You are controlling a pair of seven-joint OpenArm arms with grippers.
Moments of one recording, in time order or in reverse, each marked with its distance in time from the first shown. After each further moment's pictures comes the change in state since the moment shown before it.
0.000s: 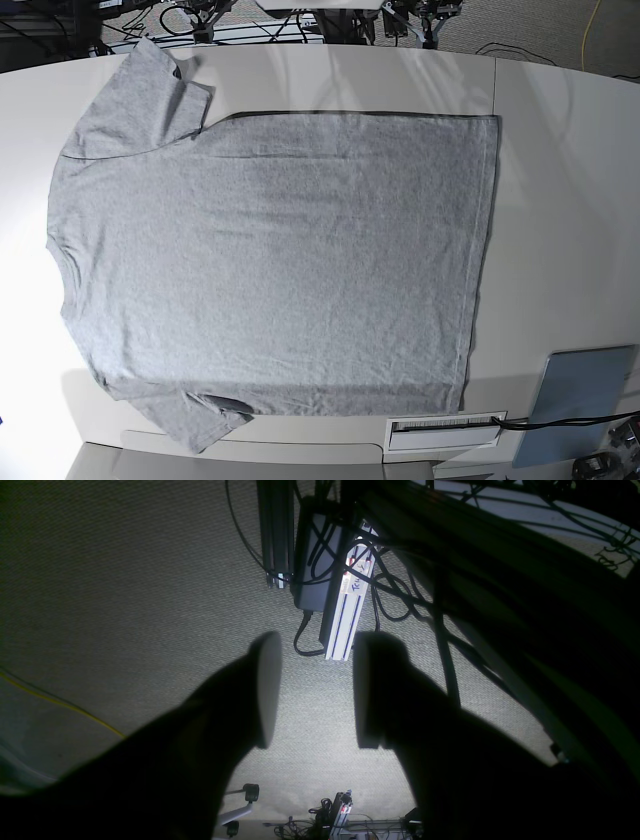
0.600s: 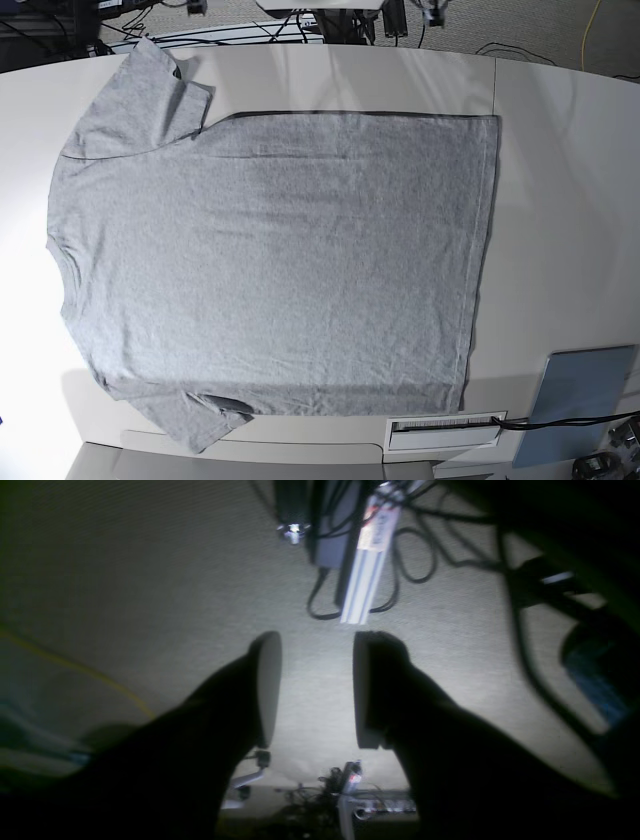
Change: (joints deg) left arm 6.9 -1.1 0.0 6.3 0.1 -1.3 4.4; right arm -7.3 1.4 0.0 1.4 0.2 0.0 4.3
